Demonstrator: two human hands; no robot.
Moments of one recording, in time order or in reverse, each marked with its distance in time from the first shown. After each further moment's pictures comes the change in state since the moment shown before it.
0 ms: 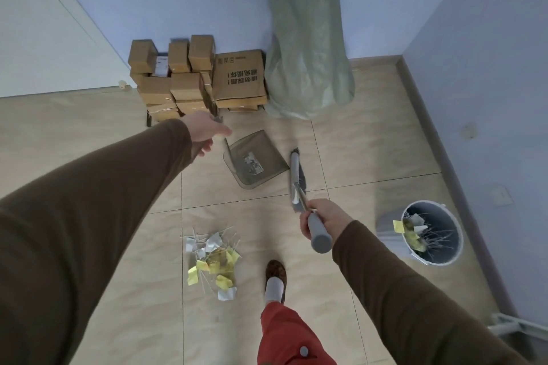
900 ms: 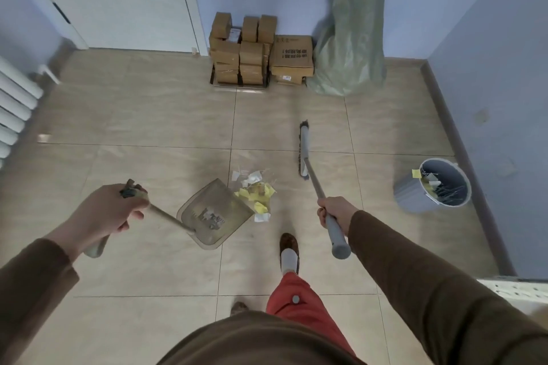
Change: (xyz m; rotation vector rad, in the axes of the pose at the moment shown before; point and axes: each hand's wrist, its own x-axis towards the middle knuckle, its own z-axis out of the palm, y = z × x) left_hand -0.506 -0.467 0.087 -0.190 0.383 -0.145; right_hand -0.083 0.381 -0.053 -0.436 0.032 -0.263
